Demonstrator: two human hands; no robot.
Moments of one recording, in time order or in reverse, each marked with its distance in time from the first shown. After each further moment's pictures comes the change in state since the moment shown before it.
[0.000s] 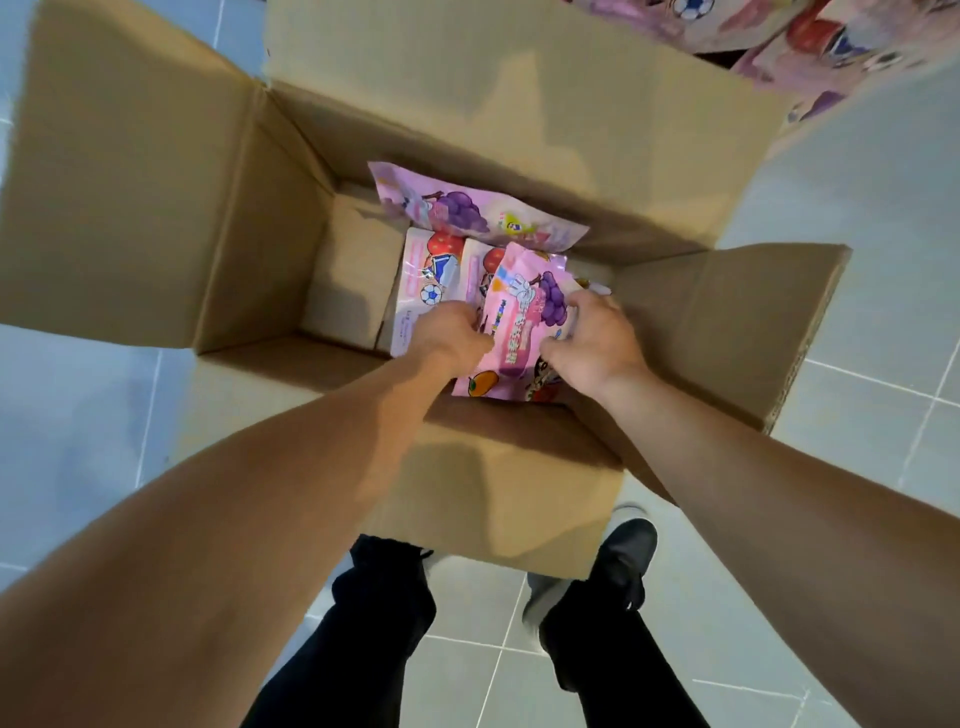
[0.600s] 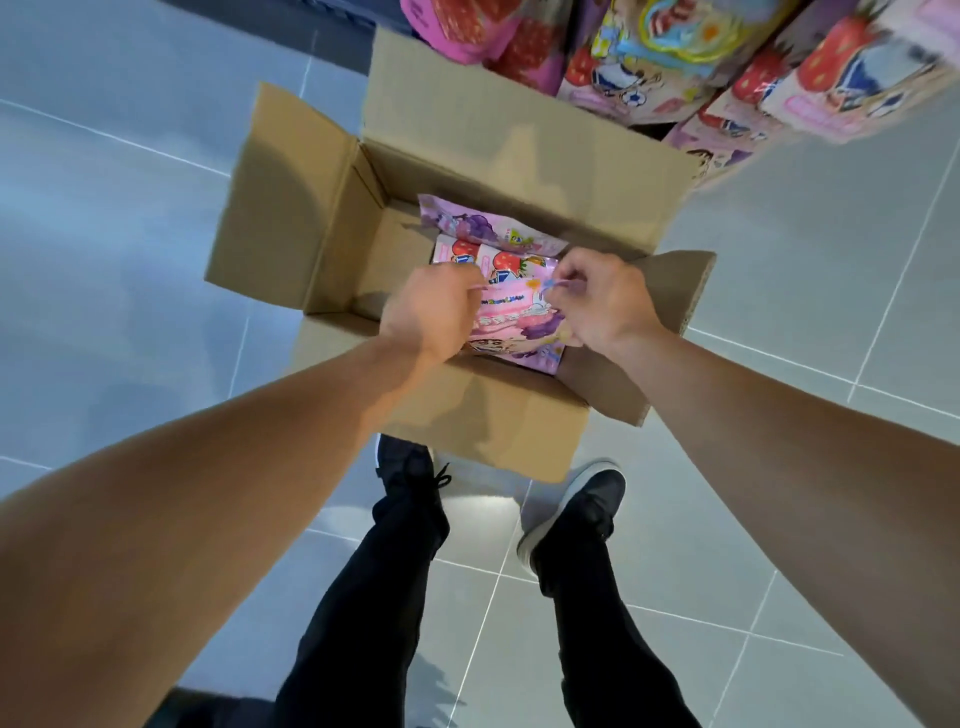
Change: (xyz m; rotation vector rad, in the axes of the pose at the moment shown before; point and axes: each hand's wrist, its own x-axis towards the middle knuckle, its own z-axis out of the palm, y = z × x) left_hand -0.150 0.022 -0.091 0.229 0.286 0.351; right_hand -0.106 -0.055 -0.094 0.141 0.081 -0.256
